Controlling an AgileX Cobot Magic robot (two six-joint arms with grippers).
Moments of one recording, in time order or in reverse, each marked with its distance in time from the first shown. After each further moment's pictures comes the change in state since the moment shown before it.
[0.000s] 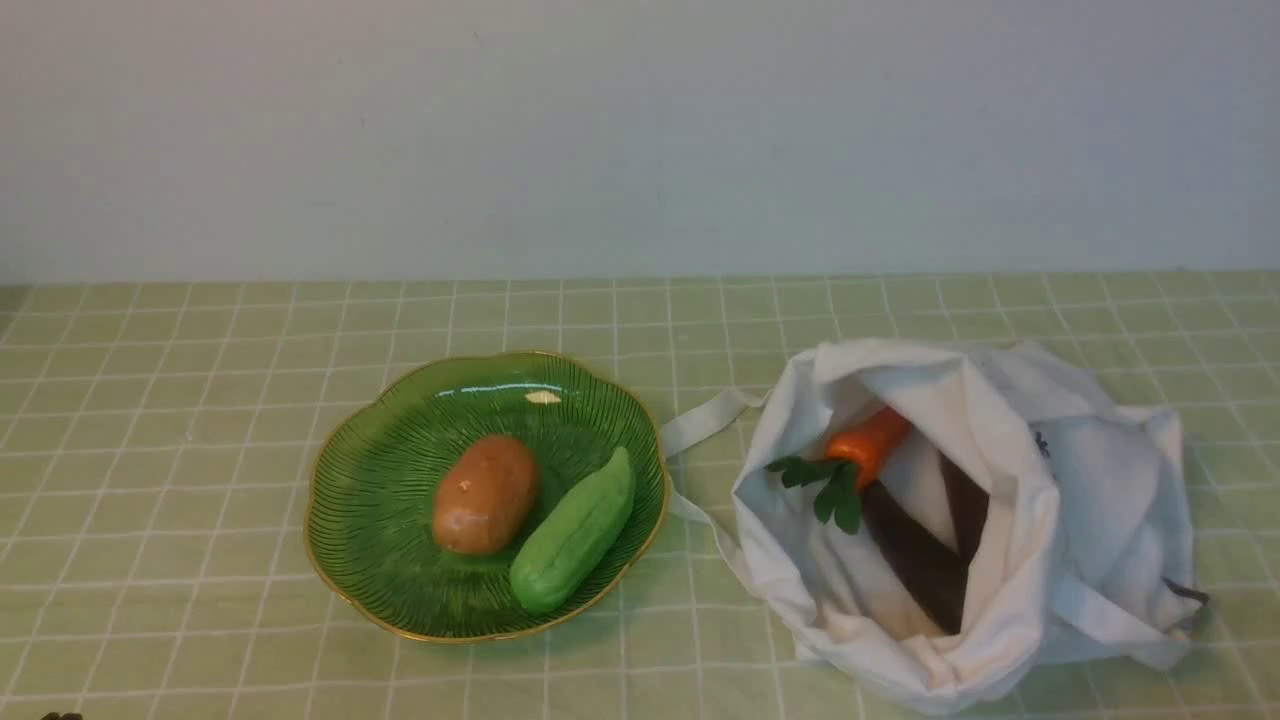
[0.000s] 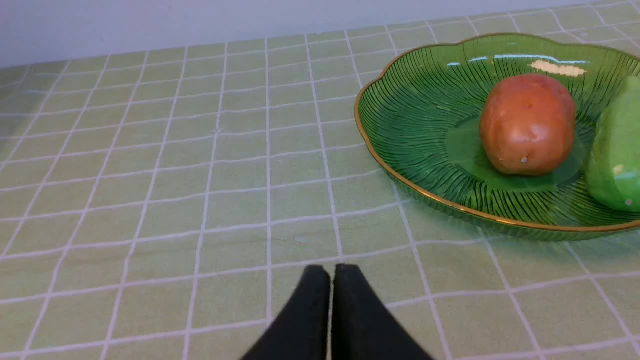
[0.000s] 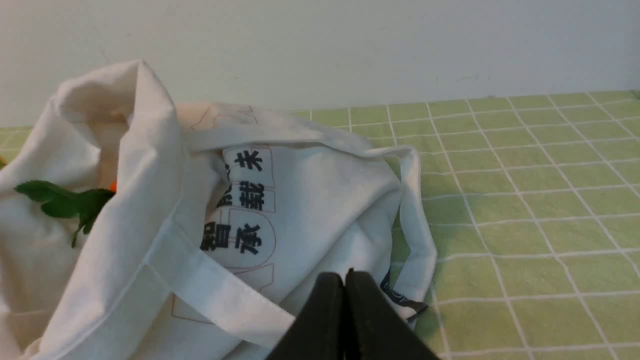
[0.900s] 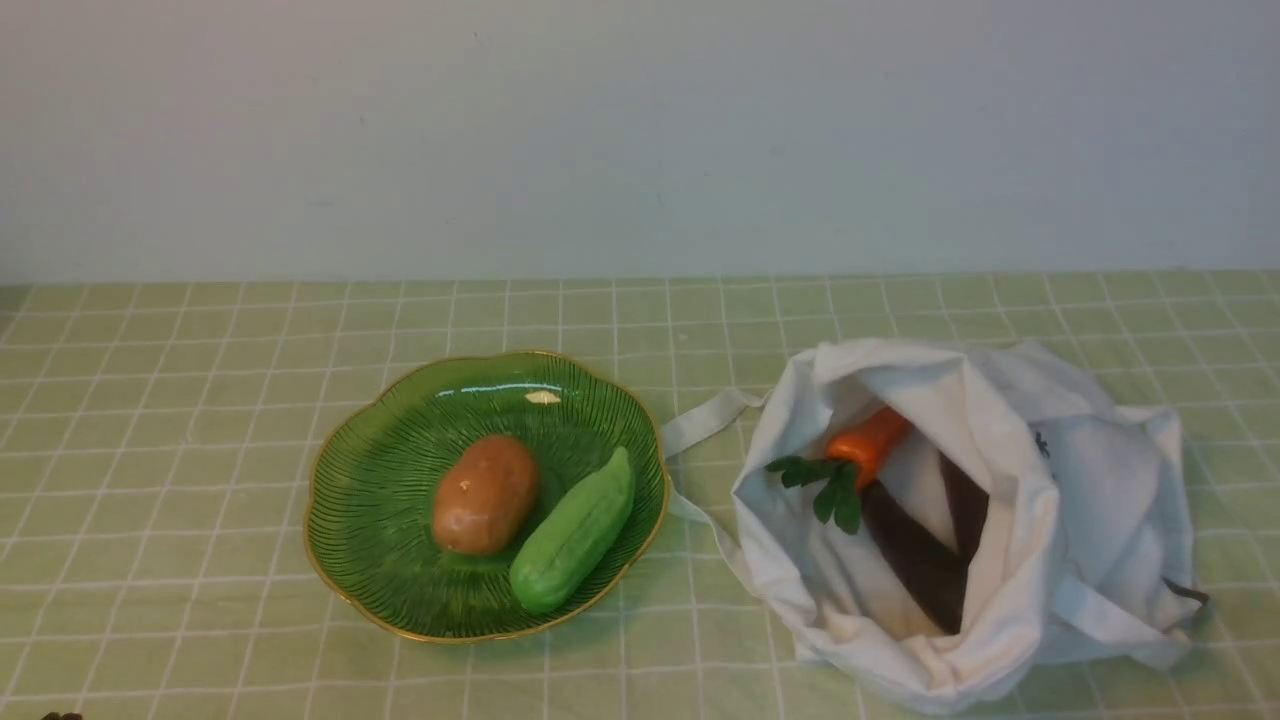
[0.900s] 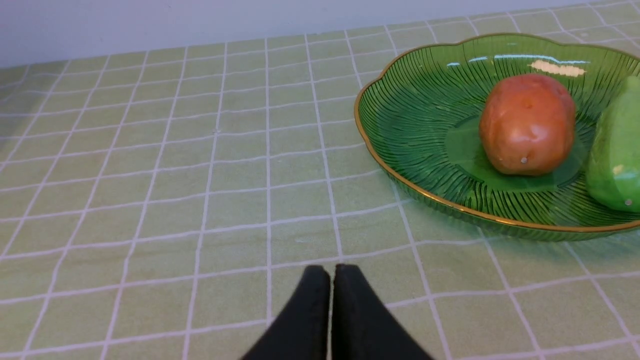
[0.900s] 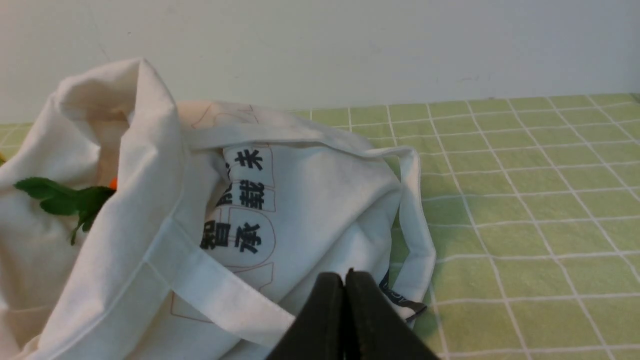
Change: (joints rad) right arm 0.000 0.000 0.000 -0.013 0.000 0.000; left arm 0.000 0.000 0.000 0.000 0.000 0.000
